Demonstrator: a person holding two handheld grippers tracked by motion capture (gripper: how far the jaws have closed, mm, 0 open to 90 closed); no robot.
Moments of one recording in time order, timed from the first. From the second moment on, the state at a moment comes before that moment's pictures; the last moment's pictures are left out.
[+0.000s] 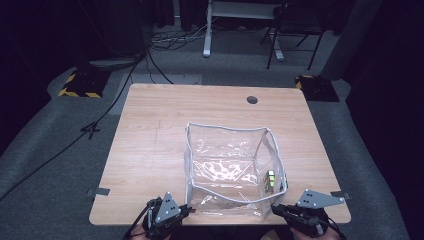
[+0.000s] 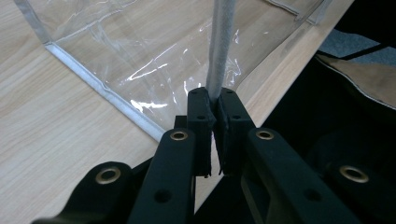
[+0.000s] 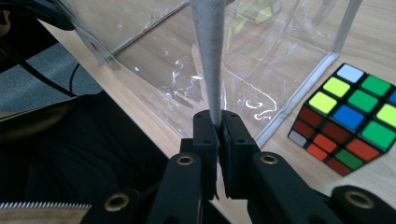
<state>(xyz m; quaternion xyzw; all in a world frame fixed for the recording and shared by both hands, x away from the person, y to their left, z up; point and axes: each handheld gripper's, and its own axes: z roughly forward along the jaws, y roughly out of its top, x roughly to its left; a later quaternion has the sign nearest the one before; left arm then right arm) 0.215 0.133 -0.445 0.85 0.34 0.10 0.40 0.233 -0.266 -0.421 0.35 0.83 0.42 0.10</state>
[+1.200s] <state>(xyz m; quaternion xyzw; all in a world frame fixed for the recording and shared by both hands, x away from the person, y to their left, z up) 0.284 0.212 -0.469 0.79 0.47 0.13 0.38 0.277 -0.298 -0.416 0.44 0.77 0.42 0.19</state>
